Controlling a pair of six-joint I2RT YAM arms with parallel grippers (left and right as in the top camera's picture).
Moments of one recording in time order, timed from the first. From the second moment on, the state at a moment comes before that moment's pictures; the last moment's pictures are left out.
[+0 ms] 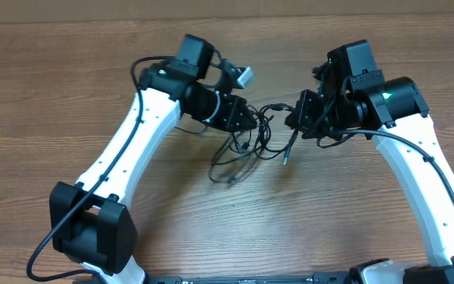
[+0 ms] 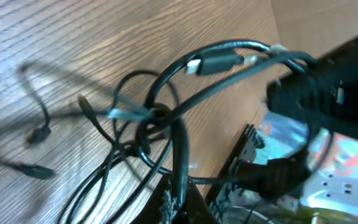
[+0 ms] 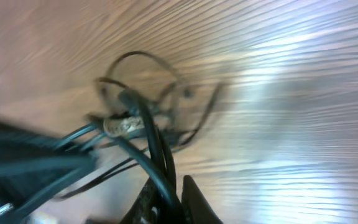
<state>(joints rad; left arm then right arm) -0.37 1.81 1.61 -1.01 0.82 -0.05 0.28 1.52 1.53 -1.17 -0.34 0.59</state>
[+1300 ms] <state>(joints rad) -0.16 1.63 1.61 -1.15 0.87 -0.05 0.31 1.43 1.49 -0.96 -0.48 0.36</state>
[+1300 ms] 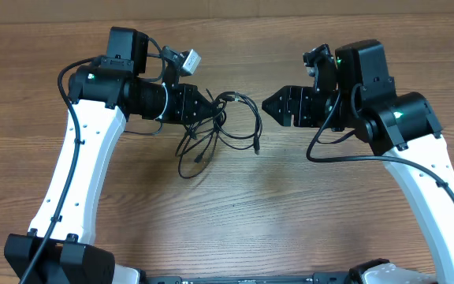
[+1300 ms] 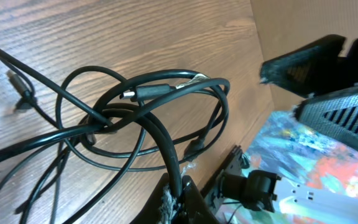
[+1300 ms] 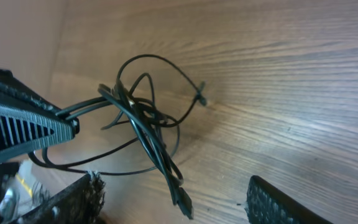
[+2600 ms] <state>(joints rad) -0.17 1.63 1.61 -1.20 0.93 -0.05 0.35 1.74 1.49 -0.79 -0.33 0.54</state>
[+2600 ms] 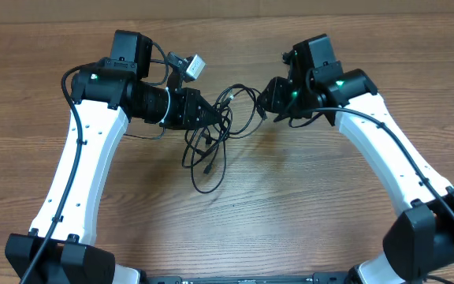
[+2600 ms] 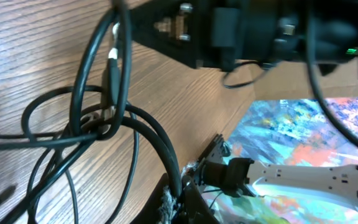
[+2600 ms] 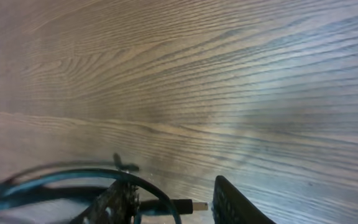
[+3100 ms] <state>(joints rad) -0.04 1.63 1.61 -1.13 1.05 -0.05 0.33 1.87 1.49 -1.03 0.00 0.71</state>
